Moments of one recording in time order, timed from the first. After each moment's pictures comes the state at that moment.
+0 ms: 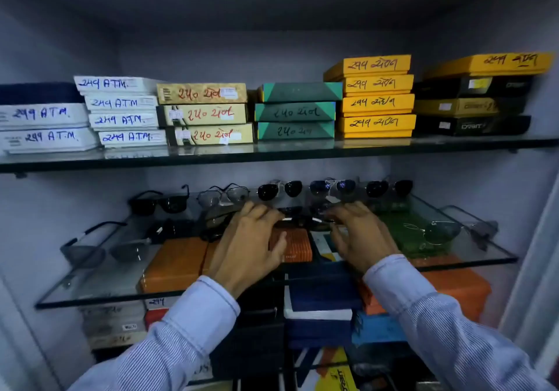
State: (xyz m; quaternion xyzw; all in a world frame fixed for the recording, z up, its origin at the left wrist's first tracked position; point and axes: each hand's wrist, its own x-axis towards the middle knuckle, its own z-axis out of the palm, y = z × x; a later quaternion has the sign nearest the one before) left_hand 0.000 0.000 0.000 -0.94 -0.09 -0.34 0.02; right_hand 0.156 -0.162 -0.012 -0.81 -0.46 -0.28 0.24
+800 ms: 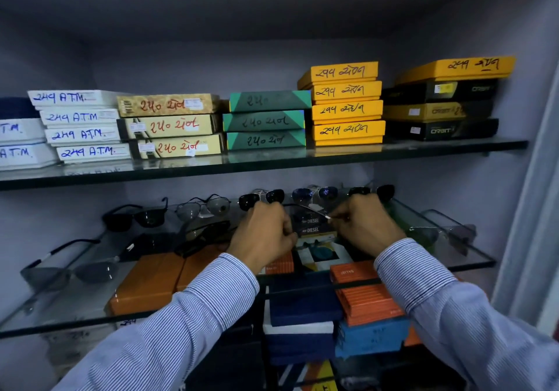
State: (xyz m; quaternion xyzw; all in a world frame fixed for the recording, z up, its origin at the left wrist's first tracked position) left_hand 0.070 -0.025 0.023 -0.95 -0.15 -0.24 -0.13; right_hand 0.191 -0.189 0.028 -0.87 -0.37 -0.11 0.30
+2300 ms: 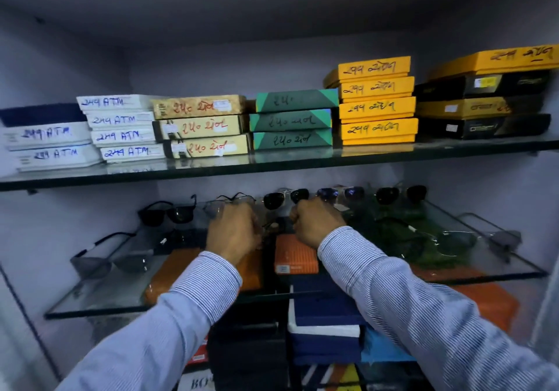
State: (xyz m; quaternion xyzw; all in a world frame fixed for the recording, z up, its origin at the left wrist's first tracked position) left_hand 0.029 0.033 0.026 -0.91 -0.32 -0.25 -0.03; right_hand 0.147 -0.085 0.034 -0.88 -0.44 -0.07 0.17
